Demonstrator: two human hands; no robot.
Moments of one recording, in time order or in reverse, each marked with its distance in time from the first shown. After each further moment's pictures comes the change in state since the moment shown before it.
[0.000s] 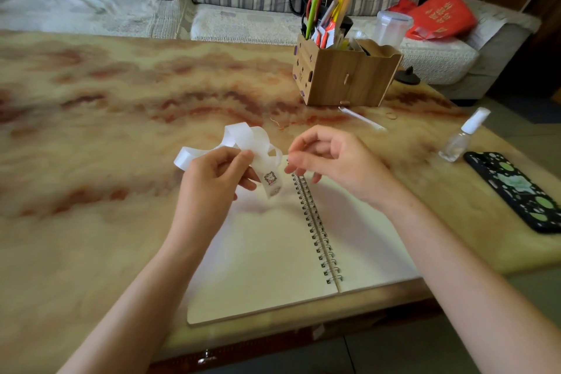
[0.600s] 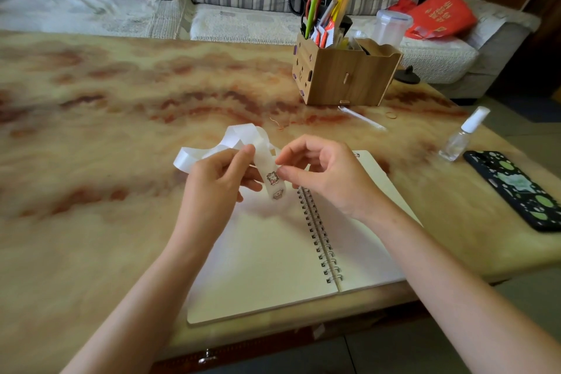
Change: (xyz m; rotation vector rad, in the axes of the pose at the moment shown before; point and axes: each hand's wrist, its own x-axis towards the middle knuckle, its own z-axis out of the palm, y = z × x) left_hand -0.004 0.005 0.004 -0.050 -0.029 -0.021; right_hand -0.006 0.005 0.021 0.039 0.029 -0.137
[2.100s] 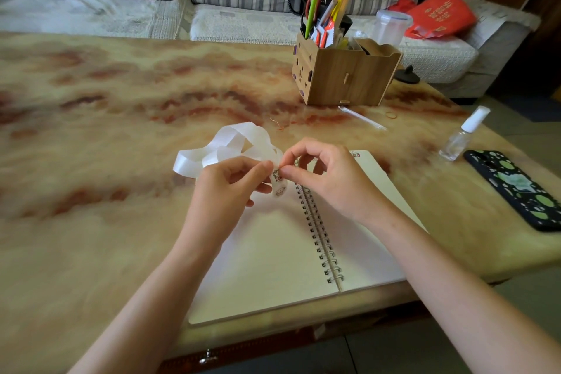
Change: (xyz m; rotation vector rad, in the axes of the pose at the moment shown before) left_hand -0.003 -0.002 0.004 0.015 -0.071 -0.055; right_hand -0.003 0.002 -0.002 -0.195 0.022 -0.023
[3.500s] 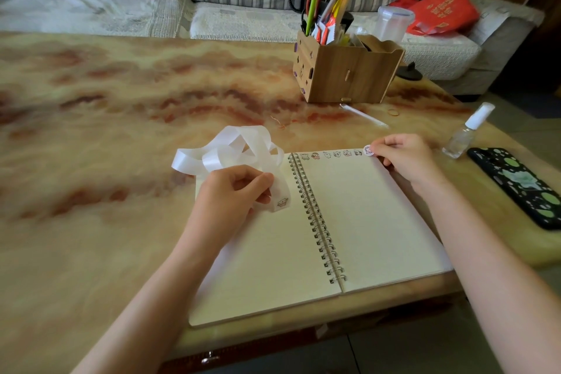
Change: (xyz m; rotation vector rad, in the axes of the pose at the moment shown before) left_hand 0.001 -0.008 0.001 0.088 -0.028 -0.090; right_hand 0.014 0.090 -0.088 0.003 0.457 0.544
